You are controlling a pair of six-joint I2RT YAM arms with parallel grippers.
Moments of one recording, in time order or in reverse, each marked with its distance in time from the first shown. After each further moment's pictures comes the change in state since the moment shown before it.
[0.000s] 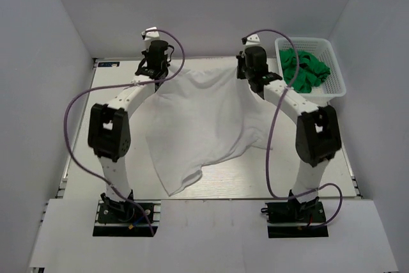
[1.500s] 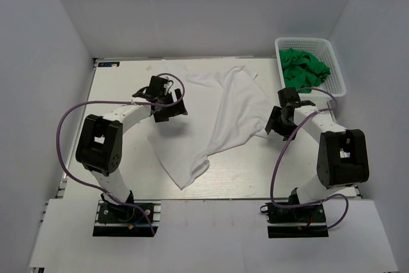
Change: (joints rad) left arm -0.010 -0.139 -0.394 -0.317 0.676 -0.246; right arm -0.260 -0.264 -0.474 -0.627 -0.056 0.370
